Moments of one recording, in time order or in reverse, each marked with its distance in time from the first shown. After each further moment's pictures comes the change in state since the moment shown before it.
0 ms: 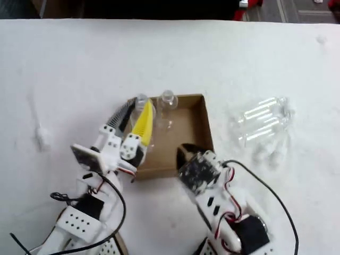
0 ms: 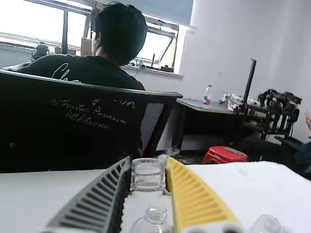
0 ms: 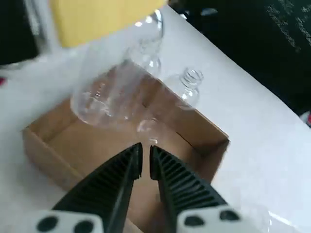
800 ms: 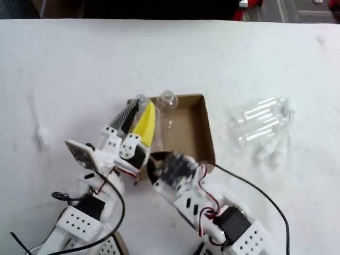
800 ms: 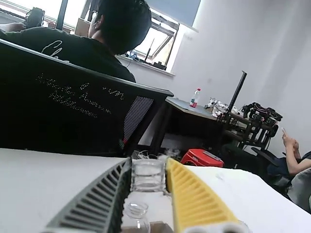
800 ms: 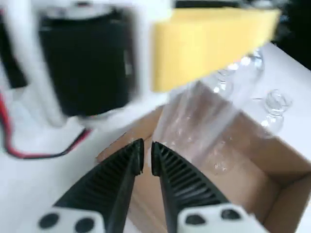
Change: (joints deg) left arm 1.2 0.0 0.0 1.1 8.9; right arm -10.8 12.0 4.9 -16.9 -12.7
